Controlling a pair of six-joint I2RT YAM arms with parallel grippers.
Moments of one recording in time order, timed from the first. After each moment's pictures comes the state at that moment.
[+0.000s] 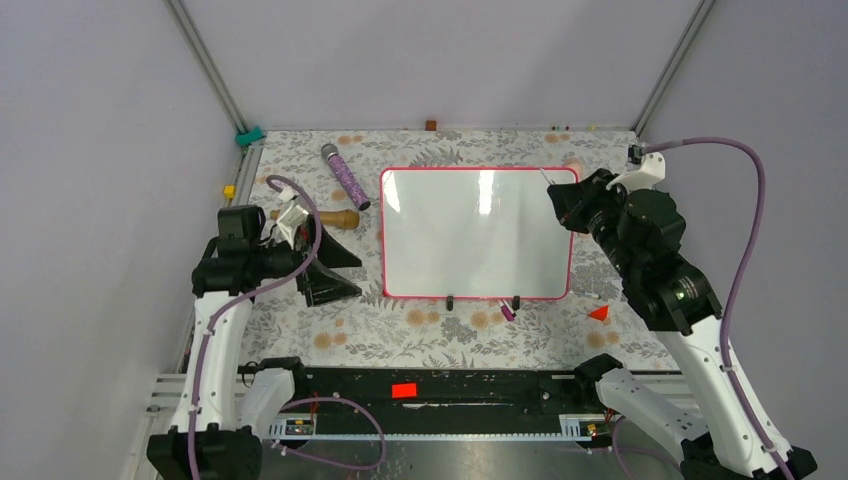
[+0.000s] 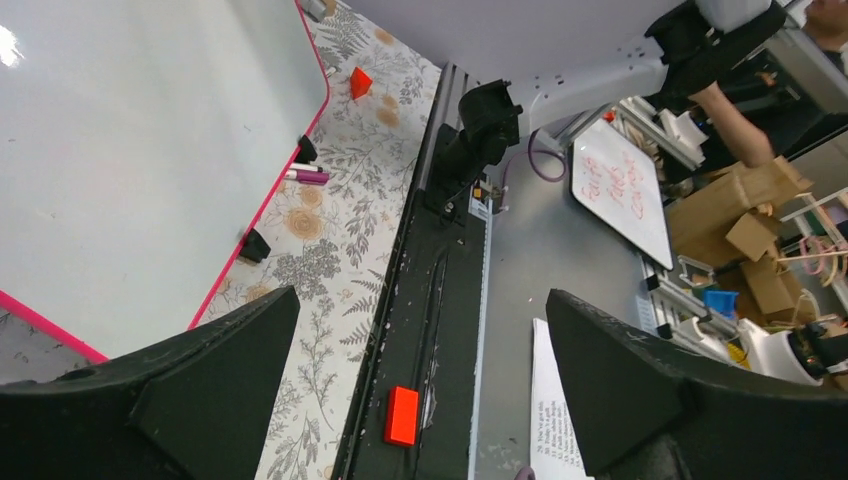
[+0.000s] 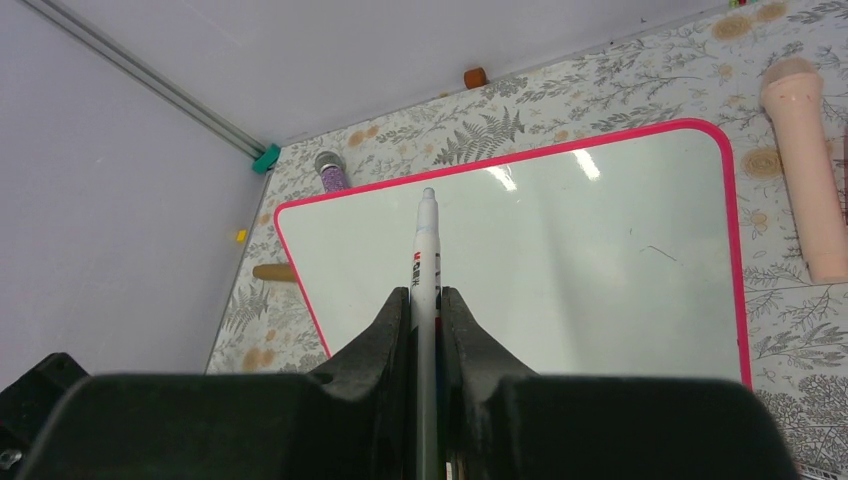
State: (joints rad) left arm 0.07 0.83 0.91 -0.85 1.49 0.26; right arm 0.44 0.83 1.19 -0.54 0.17 0.57
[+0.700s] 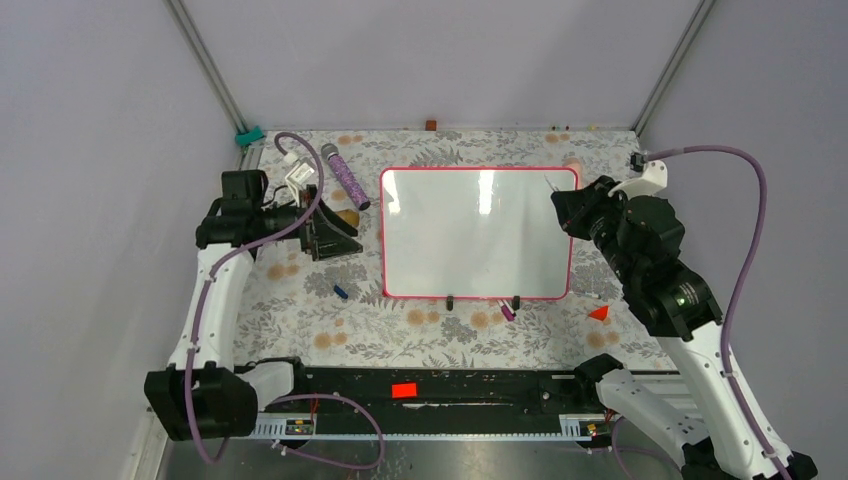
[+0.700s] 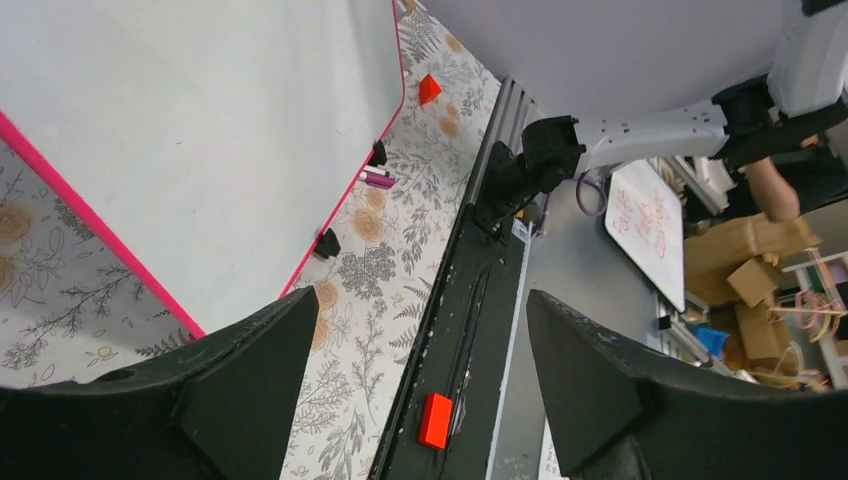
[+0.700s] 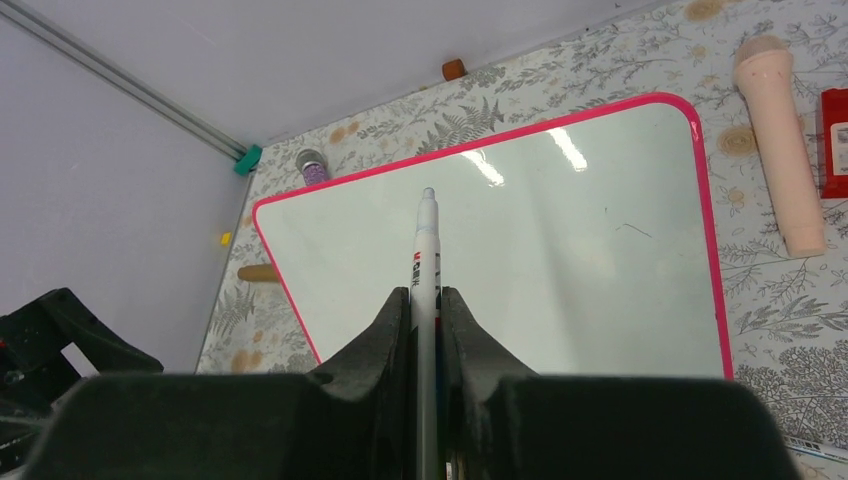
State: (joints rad) left arm 0.07 1.11 1.11 -0.82 1.36 0.20; right arm 0.44 0.78 1.15 -0.57 0.21 0.59
